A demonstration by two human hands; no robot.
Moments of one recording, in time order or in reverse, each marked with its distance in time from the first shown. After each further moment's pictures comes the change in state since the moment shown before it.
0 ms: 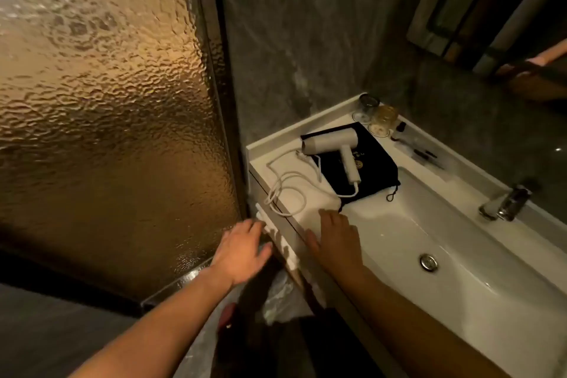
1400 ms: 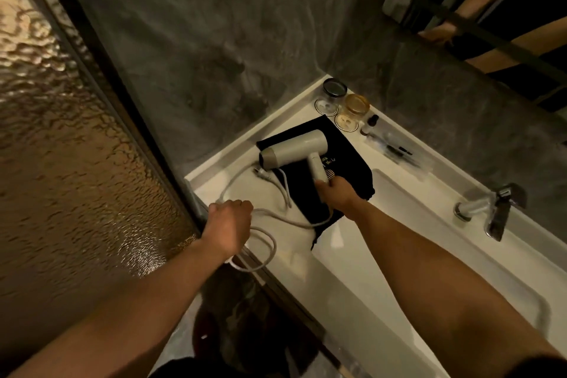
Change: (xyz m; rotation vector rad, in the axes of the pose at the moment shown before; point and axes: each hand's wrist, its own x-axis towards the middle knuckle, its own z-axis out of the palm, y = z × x) left_hand 0.233 -0.006 0.010 0.252 -0.076 0.167; right_hand 0.230 0.114 0.001 0.532 -0.354 0.682
